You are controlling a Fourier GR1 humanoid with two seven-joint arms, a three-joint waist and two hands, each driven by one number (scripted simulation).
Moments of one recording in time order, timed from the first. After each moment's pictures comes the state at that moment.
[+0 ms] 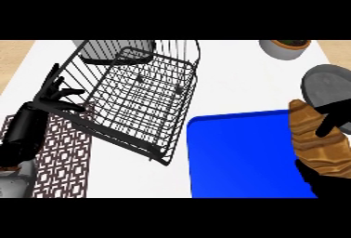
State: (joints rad) left arm -0.13 0.39 -0.04 -1.67 -0.08 0.10 -0.04; right arm -0.17 -0.58 0.12 -2.31 0.55 0.20 0.83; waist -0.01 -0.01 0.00
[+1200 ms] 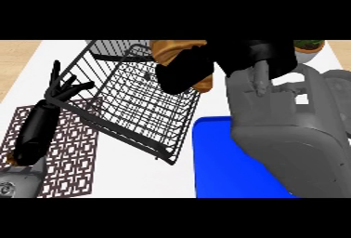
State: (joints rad) left arm -0.17 0.37 -0.07 -1.66 -0.14 0.07 -0.06; right arm -1.14 -0.14 0.25 -1.62 0.56 0.21 1.08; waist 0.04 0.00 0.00
